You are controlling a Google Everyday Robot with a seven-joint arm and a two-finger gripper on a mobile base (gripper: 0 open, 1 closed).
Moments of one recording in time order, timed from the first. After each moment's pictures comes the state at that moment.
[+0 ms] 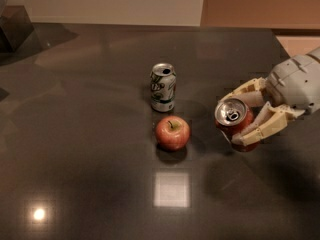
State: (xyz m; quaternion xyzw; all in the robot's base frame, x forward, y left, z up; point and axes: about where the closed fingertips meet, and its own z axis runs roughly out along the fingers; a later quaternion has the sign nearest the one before) arm 0.402 -0.139 0.929 -0.69 0.54 0.36 0.31
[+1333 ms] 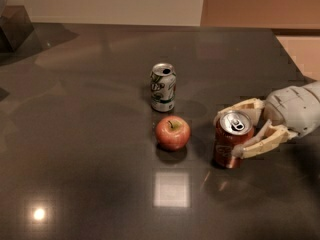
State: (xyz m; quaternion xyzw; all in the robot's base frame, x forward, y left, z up) arm 0.388 -0.139 0.911 -0.61 0.46 0.51 0.39
